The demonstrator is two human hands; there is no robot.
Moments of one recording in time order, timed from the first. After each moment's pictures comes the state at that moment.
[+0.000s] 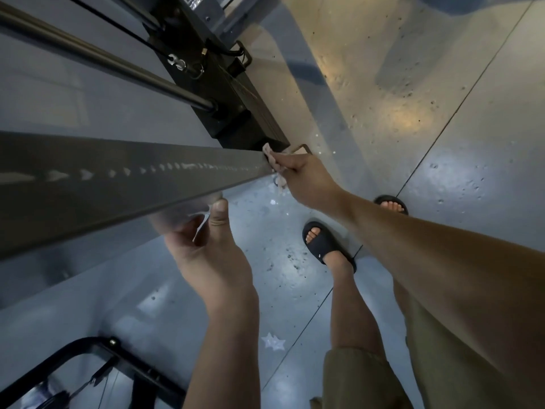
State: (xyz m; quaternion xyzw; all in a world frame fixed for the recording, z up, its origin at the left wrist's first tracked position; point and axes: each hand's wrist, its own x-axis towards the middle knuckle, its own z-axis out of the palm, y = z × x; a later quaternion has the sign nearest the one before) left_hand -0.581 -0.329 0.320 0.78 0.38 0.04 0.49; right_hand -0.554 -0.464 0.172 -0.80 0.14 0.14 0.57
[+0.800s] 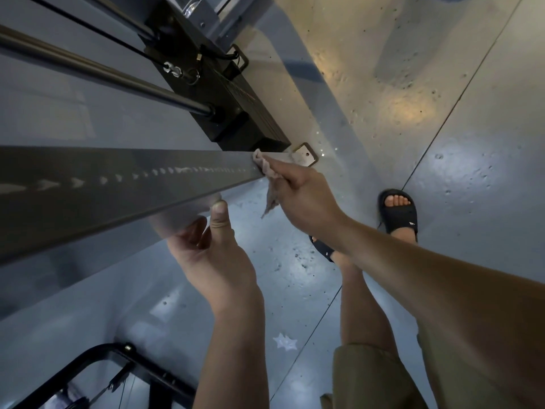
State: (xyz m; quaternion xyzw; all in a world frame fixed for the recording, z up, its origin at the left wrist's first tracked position) left_hand -0.581 -0.328 0.318 0.77 0.39 0.03 0.50; right_hand -0.574 -0.443 0.245 -0.69 0.22 0.12 0.68
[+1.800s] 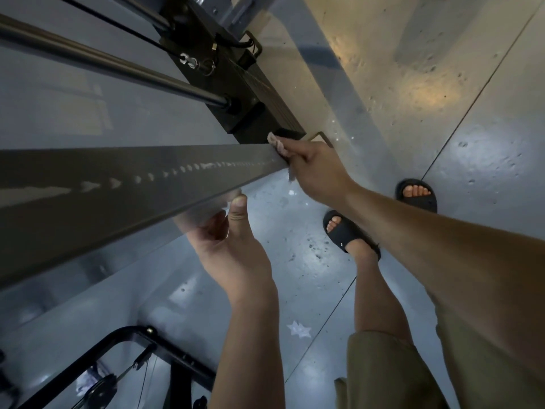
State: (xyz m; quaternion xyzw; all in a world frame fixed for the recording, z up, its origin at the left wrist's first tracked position) left_hand -0.578 -0.321 0.316 0.79 0.35 0.03 0.50; right_hand -0.541 -0.451 0.232 -0.69 0.20 0.15 0.67
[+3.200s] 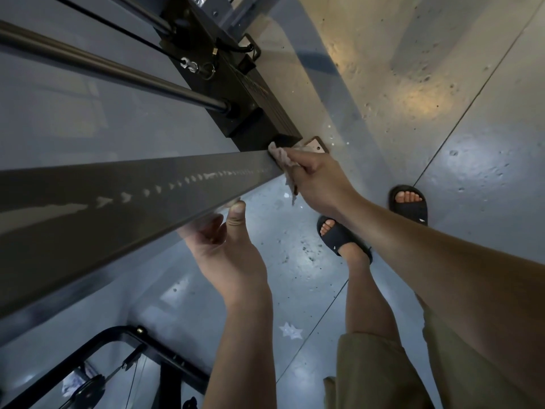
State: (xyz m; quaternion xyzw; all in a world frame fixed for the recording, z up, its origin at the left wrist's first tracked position) left_hand -0.576 -0.315 0.316 0.81 0.36 0.01 0.47; right_hand -0.547 -0.456 0.243 -0.68 0.22 0.17 0.67
